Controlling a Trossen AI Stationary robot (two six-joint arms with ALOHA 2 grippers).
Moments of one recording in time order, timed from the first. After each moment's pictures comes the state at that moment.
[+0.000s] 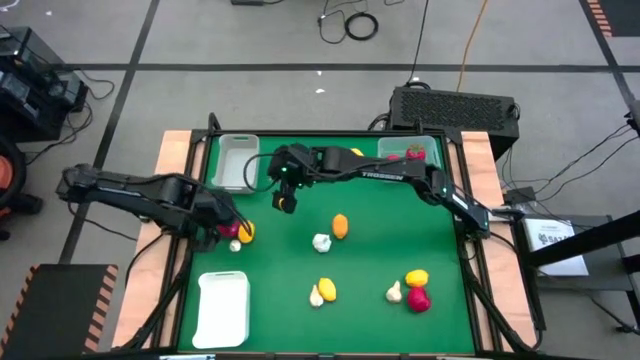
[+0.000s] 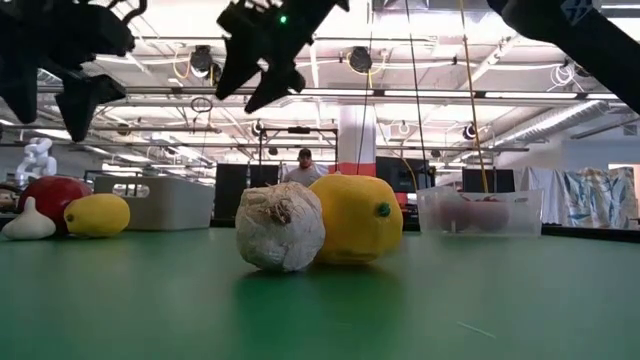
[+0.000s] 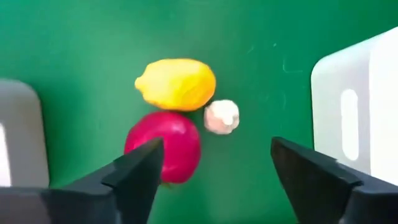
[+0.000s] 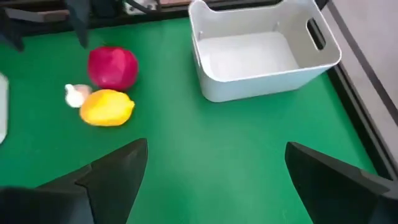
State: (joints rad) left arm -0.12 0.90 0.77 -1.14 0.09 -0.07; right arm -0.12 2.30 2.36 -0.89 0.13 0.07
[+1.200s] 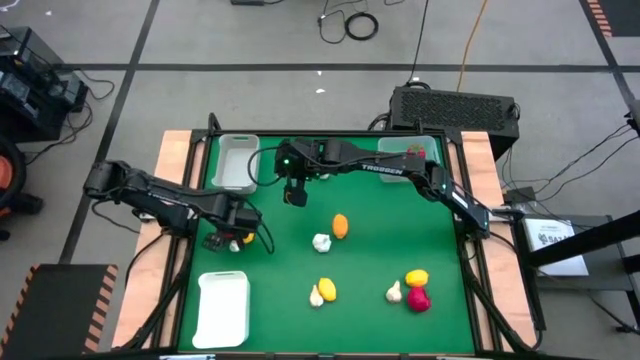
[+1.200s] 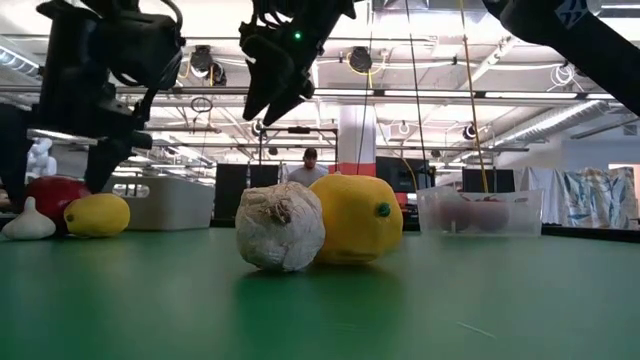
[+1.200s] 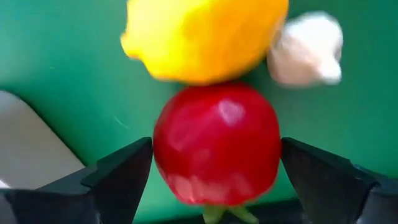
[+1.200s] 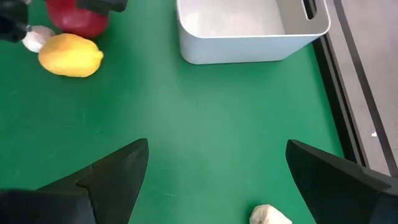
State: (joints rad) left arm -0.10 1.32 0.72 -1.11 -0.08 0.27; right arm -0.17 2.31 2.36 -0.99 0.13 -0.07
